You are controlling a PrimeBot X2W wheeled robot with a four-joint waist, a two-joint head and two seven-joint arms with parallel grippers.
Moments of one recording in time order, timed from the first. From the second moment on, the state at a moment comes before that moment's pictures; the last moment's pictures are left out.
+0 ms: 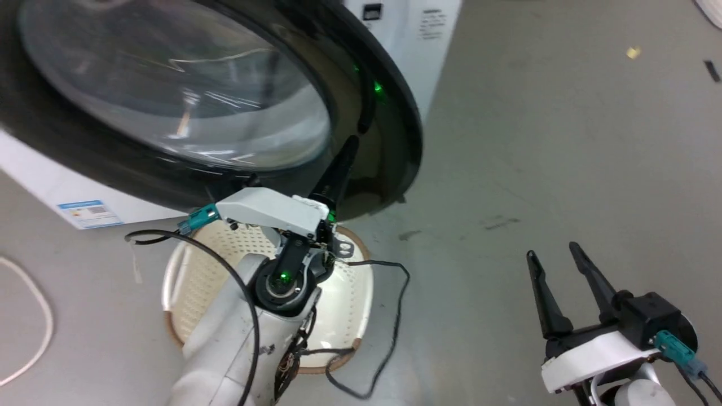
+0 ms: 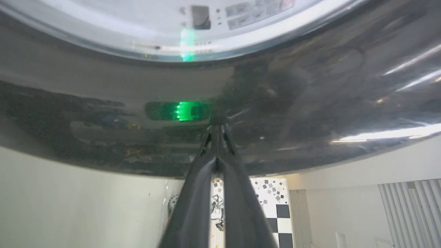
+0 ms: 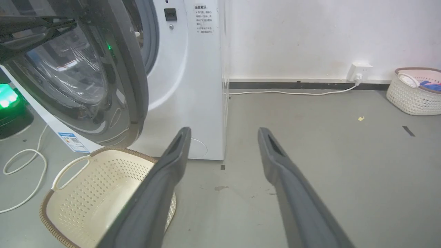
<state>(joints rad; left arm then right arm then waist) -0.65 0.05 -0.44 0.48 -1.74 -0.12 -0.05 -0.13 -0.05 0.02 0.20 0.10 0.13 -0.26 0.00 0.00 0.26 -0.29</state>
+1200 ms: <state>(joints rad) 0.07 0.16 -0.17 0.08 -0.15 0.02 -0.26 0.01 -0.08 0.07 0.15 0.11 0.13 -0.26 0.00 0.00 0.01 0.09</state>
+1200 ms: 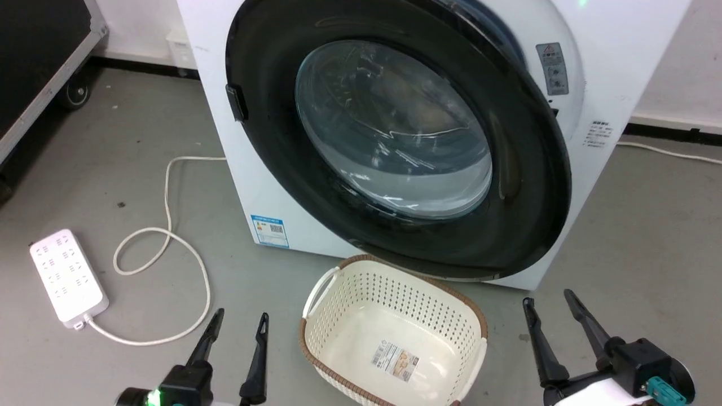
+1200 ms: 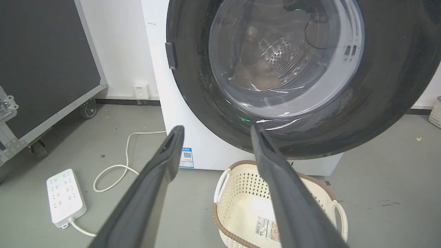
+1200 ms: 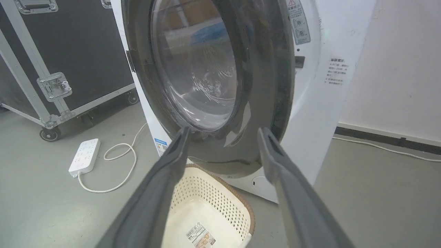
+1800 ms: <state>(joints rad) -0.06 0.09 -0.20 0.07 -0.08 0.01 -0.26 -0.30 -0.34 0.23 0.12 0.20 0.13 -0.14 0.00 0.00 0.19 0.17</state>
